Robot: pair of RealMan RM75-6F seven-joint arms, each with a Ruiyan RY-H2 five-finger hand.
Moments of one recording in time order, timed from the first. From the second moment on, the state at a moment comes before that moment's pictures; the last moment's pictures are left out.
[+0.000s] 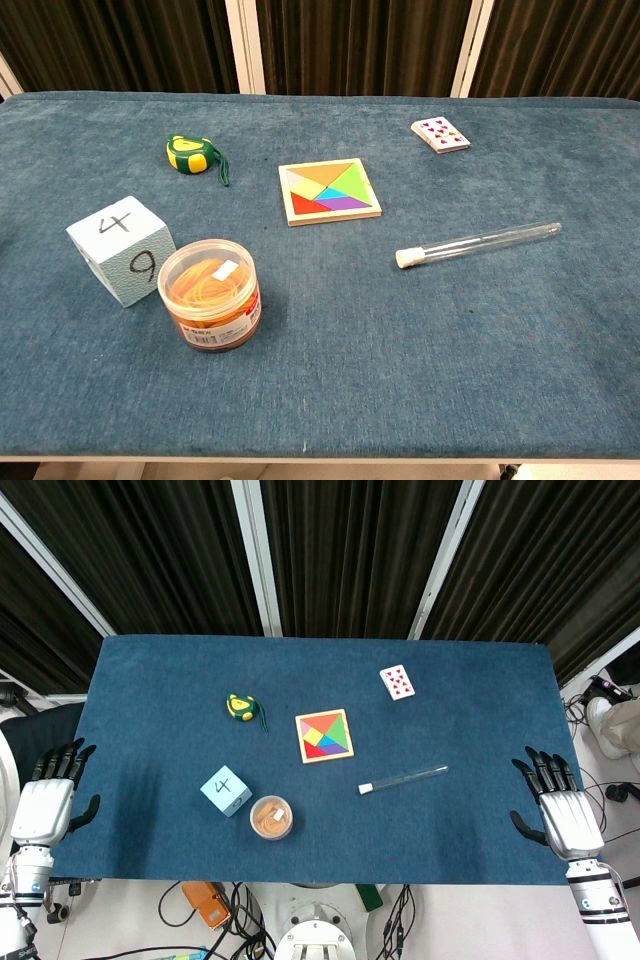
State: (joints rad) left arm -0.14 -1.17 -0.06 -1.64 1.39 1.40 0.14; right arm 0.14 -1.14 0.03 -1.65 -1.55 1.41 -0.06
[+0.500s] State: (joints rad) left arm -0.14 -1.17 -0.06 -1.64 1.38 1.40 0.15; right arm 0.15 -1.14 0.03 -1.65 -1.54 1.40 -0.06
